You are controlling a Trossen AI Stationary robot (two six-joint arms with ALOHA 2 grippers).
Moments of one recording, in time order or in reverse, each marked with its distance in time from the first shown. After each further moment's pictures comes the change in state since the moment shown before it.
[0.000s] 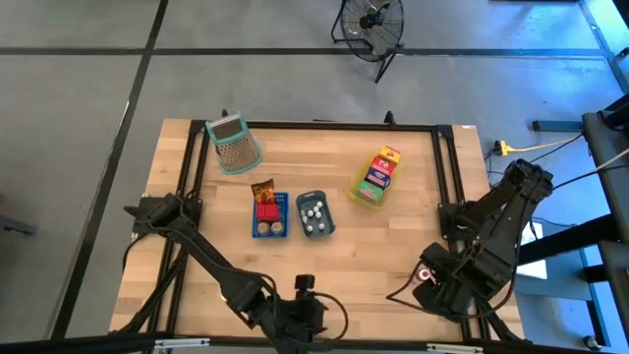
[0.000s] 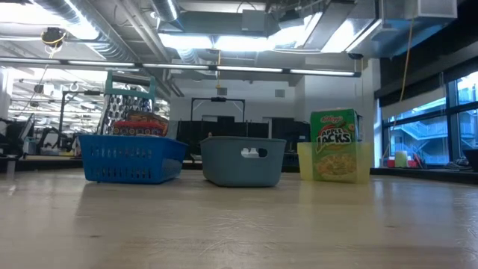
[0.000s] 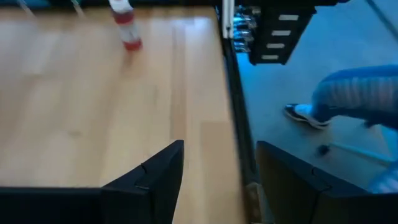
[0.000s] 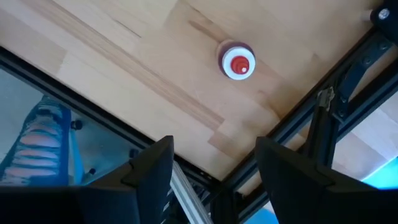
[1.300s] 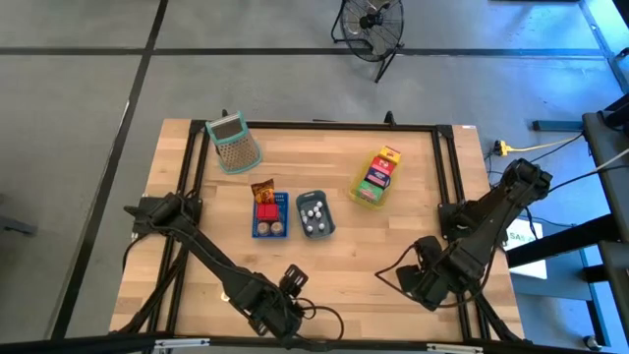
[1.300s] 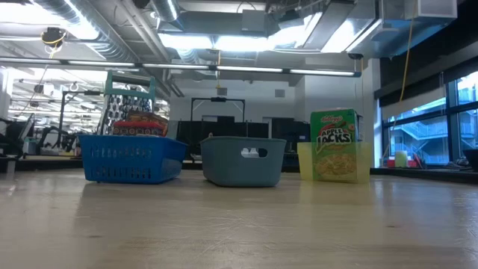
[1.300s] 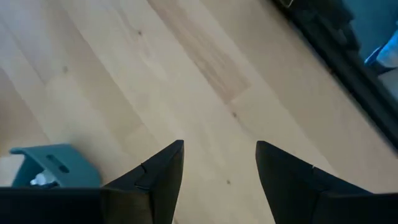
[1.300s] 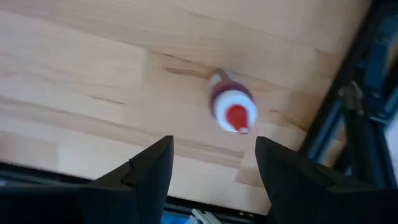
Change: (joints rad) left arm 0.015 0.001 0.001 -0.515 0.189 0.512; right arm -0.095 0.000 -0.186 0.132 0.026 0.265
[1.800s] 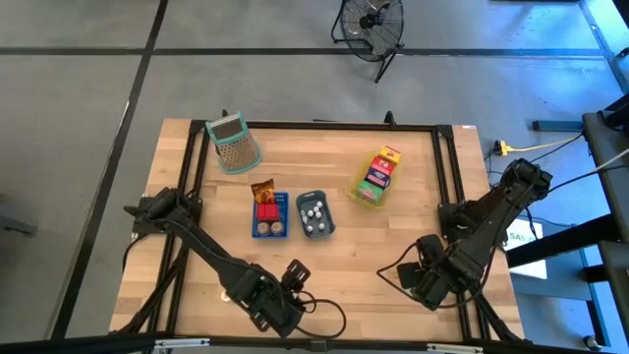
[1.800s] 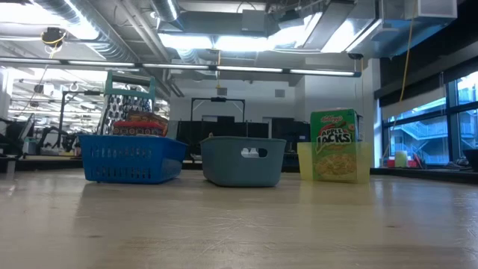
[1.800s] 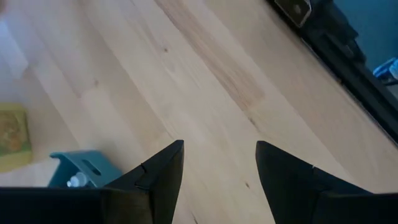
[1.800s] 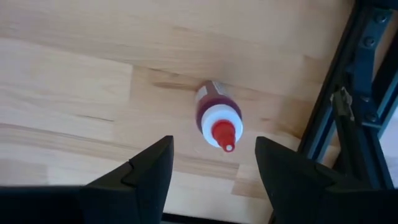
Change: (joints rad) left arm 0.020 -0.053 0.000 0.011 -0.023 0.057; right arm 0.007 0.000 -0.038 -0.012 0.011 0.061
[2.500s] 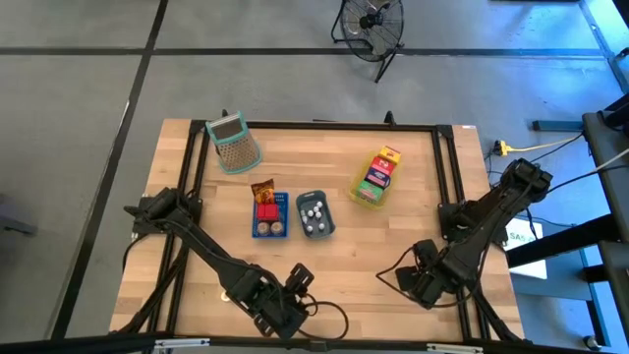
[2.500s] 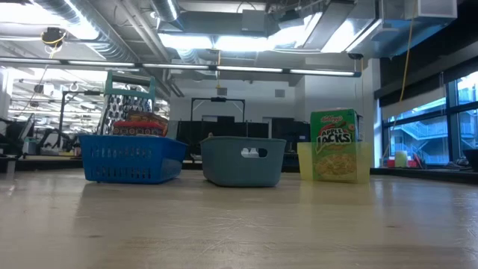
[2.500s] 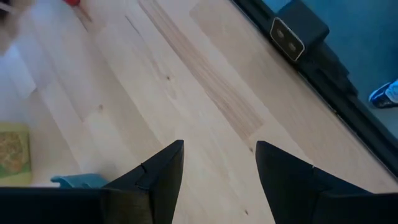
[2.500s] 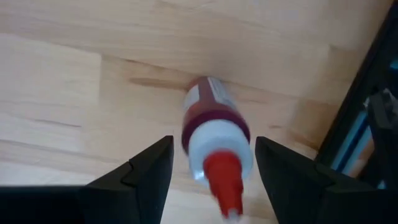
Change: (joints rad) left arm 0.000 0.002 0.000 0.097 0.002 0.012; right arm 0.011 0.000 -0.200 0.227 -0.051 -0.004
